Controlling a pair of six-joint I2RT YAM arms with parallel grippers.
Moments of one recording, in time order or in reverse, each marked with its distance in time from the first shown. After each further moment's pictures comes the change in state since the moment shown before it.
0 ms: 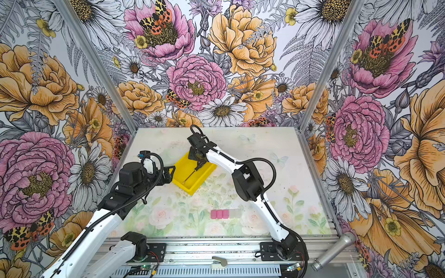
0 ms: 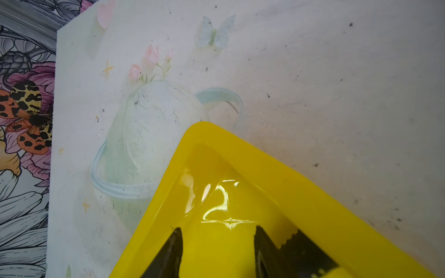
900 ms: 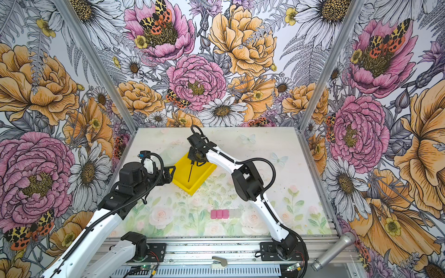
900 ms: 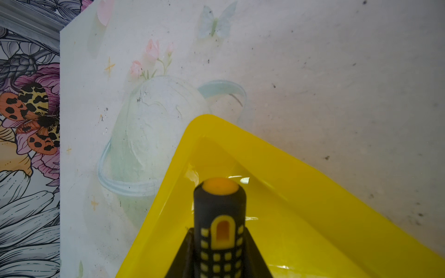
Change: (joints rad) left arm 0.000 0.000 0.000 0.000 0.004 0.000; right arm 0.000 0.021 0.005 0.000 -0.040 0.061
